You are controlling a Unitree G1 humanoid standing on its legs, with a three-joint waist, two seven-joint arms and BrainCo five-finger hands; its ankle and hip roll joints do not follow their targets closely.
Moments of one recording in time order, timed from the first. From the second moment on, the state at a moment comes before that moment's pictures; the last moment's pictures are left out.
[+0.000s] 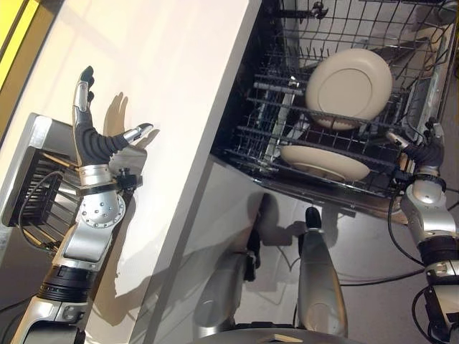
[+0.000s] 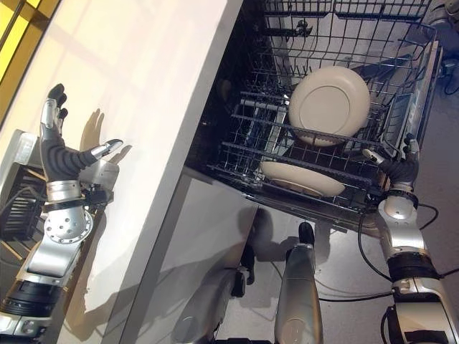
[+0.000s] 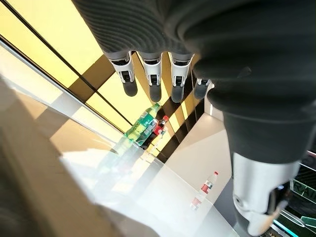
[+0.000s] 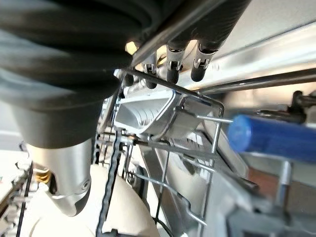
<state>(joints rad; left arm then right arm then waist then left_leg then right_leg) -0.22 0.68 -0.05 -0.06 -0.02 -0.27 0.59 -0.44 -0.71 0.02 0.59 0.40 -0.15 -0.37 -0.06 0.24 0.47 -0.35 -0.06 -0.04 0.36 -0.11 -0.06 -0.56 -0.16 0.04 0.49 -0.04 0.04</state>
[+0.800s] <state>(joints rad) -0.22 0.65 -0.08 -0.07 -0.06 -0.28 0.59 -0.62 -0.61 0.14 0.59 0.40 -0.07 -0.37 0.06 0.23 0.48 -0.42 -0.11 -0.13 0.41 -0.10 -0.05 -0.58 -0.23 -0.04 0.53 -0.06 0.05</state>
